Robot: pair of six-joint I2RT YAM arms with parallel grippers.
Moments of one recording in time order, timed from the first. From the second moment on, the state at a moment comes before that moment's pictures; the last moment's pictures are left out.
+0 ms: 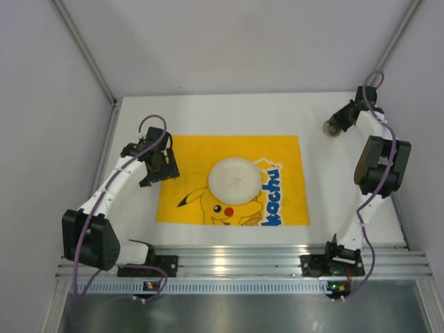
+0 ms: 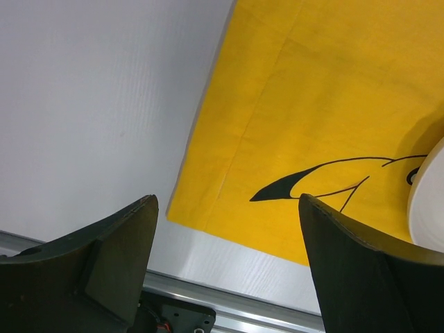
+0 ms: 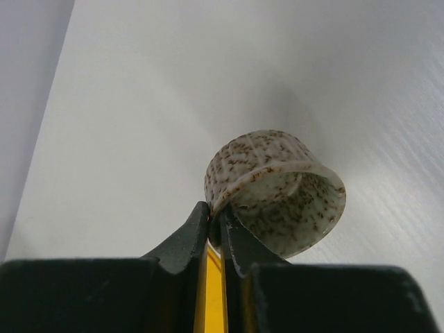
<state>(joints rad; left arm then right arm) -0.25 1.34 1.09 -0.94 -0.25 -0.54 -0.23 2.07 1.64 -0.40 -0.18 0.77</state>
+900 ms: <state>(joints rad) -0.24 1.29 1.08 -0.89 -0.25 -0.54 0.27 2.20 1.91 -0.90 0.04 0.65</state>
